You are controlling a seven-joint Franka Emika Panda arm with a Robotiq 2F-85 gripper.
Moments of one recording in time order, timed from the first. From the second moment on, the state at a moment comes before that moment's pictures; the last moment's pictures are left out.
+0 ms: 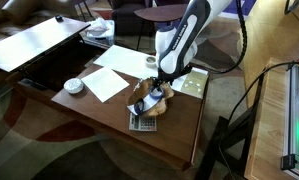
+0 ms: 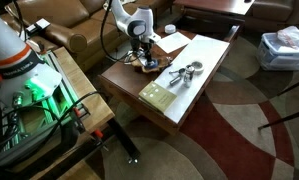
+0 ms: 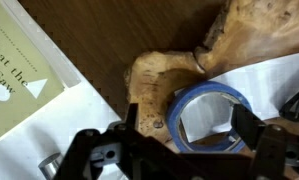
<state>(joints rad) 0.14 1.13 -0.06 -1.77 0.13 2.81 0.42</state>
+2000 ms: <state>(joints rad) 0.28 1.12 -0.24 -1.86 0.13 2.72 0.67</state>
